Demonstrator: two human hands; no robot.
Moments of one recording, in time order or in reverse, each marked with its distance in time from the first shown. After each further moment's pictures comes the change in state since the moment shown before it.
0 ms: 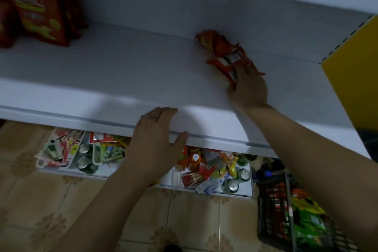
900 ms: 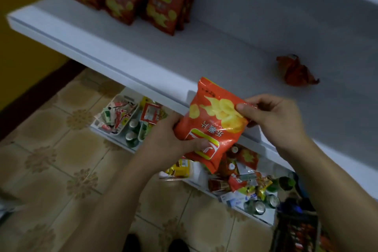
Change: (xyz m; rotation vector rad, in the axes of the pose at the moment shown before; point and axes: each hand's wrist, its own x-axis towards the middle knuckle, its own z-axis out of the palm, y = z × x) left_hand -0.067 -0.102 -0.100 -0.679 -0.023 -0.422; right_hand -0.095 -0.199 -0.066 0.951 -0.454 0.002
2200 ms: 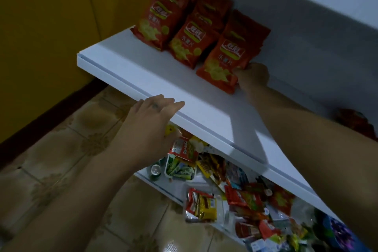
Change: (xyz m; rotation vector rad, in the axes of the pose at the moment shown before) left_hand 0.066 -0.037 -0.245 0.856 0.238 0.417; right_hand 0.256 -0.080 0.205 -0.400 0.372 0.012
